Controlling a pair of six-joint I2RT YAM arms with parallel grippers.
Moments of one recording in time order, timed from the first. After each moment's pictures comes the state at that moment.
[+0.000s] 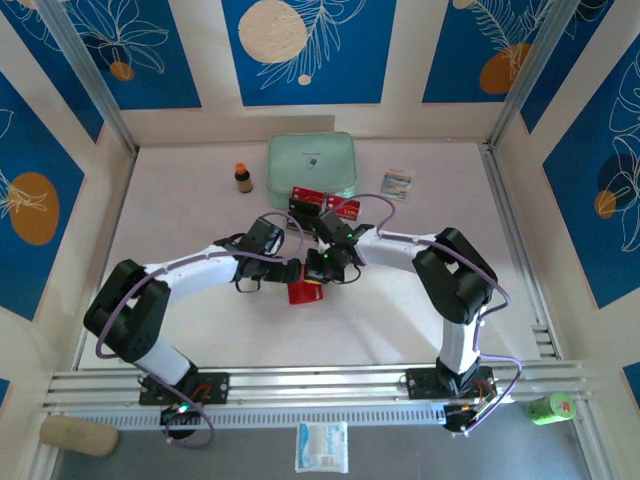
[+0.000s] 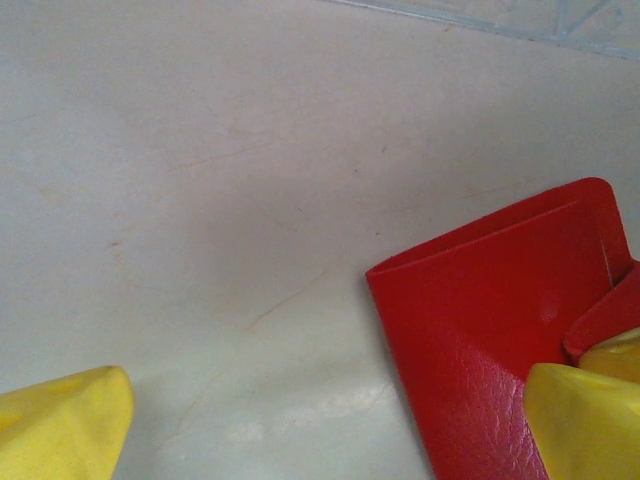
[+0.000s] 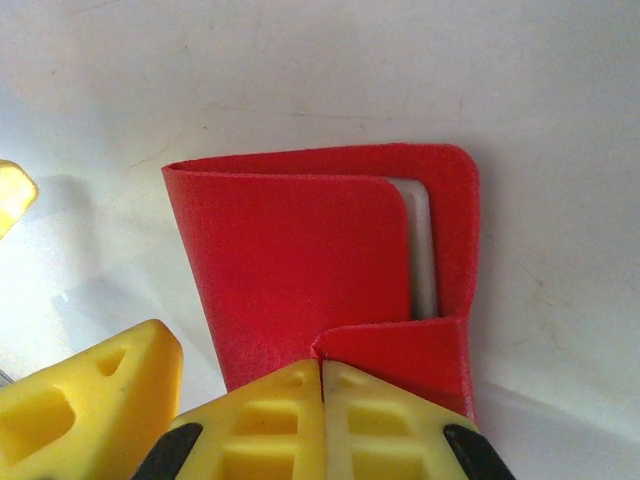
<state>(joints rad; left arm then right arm) -0.62 1.56 0.86 -0.41 0.00 -0.45 0.75 1.87 1.14 -0.43 -0.38 0.84</state>
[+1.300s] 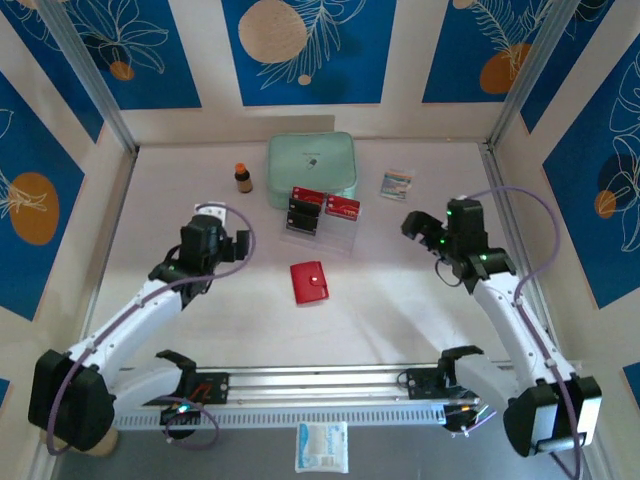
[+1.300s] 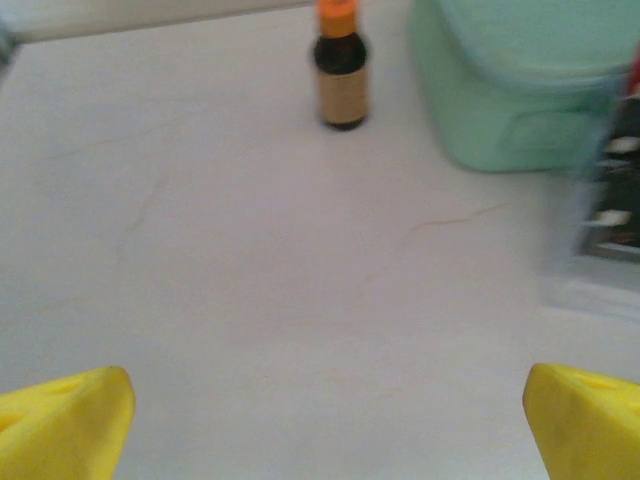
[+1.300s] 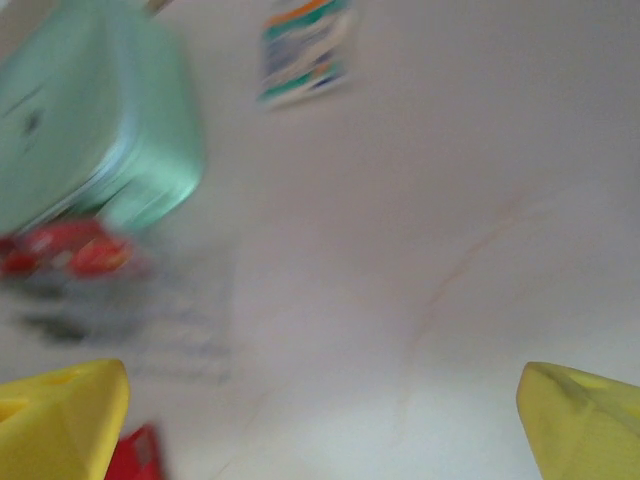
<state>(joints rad) -0.39 1.04 0.64 -0.20 -0.36 -0.12 0.11 0.97 0.79 -0.57 0.01 0.61</state>
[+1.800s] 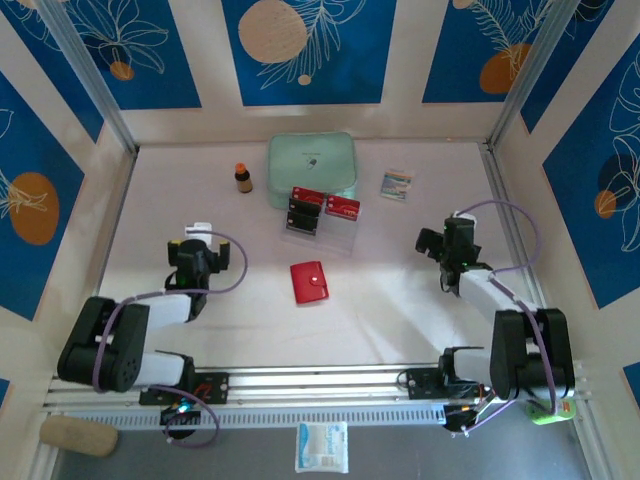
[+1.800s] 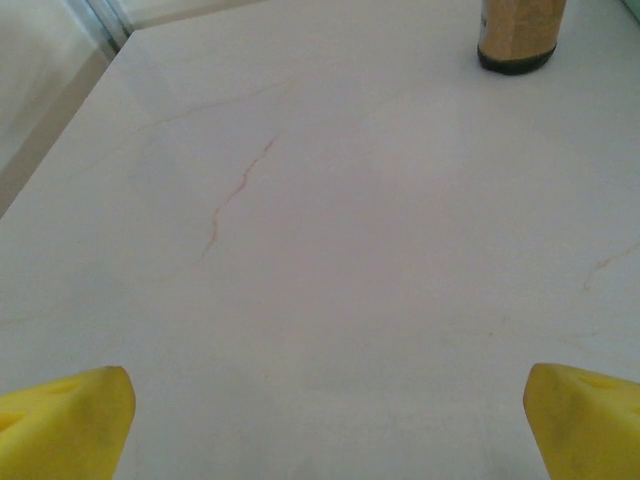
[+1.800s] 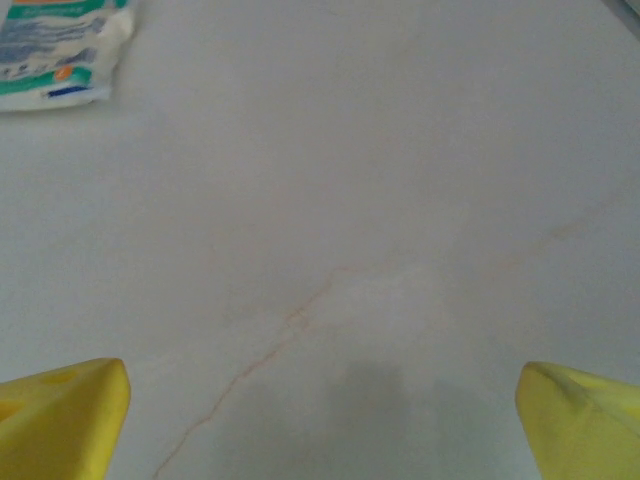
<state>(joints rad) -0.18 1.37 0.30 0.61 -0.35 0.06 0.03 1.27 0.47 0.08 0.21 0.28</state>
